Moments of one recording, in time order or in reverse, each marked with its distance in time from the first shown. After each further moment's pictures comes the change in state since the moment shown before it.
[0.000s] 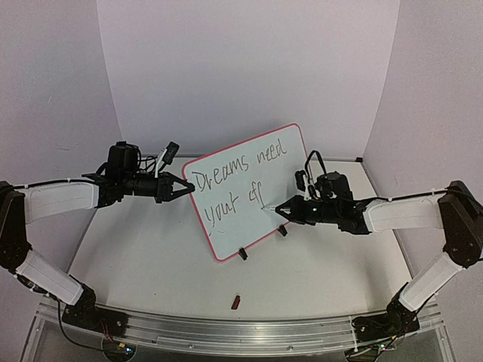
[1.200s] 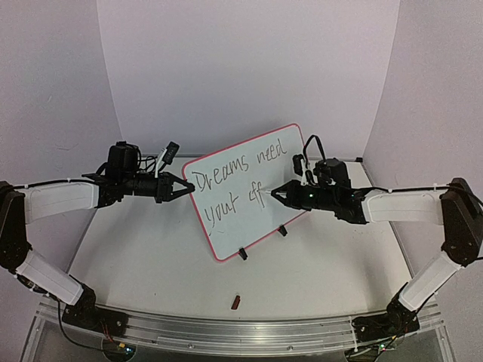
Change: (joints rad) left arm 0.000 0.000 0.000 0.000 0.000 0.000; right arm 0.000 0.019 0.119 -0.012 0.024 -0.012
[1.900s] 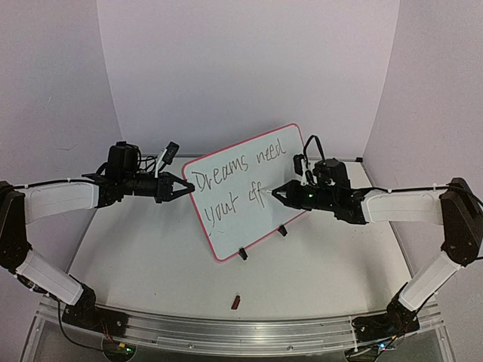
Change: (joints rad) left arm 0.000 0.000 0.000 0.000 -0.002 -0.001; right arm 0.000 0.003 0.000 -0.001 0.044 -0.007
